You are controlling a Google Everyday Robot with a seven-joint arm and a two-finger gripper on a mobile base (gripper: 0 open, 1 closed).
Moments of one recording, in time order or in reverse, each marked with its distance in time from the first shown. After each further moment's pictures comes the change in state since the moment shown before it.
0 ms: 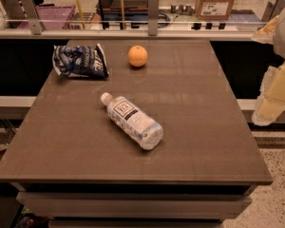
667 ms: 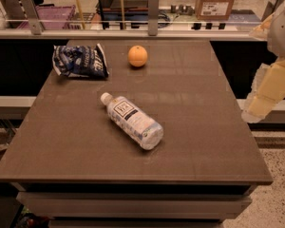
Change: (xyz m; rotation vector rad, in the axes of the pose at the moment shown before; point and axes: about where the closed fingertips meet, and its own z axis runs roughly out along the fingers) arm -0.013 0.000 -0.003 0.034 -0.024 0.040
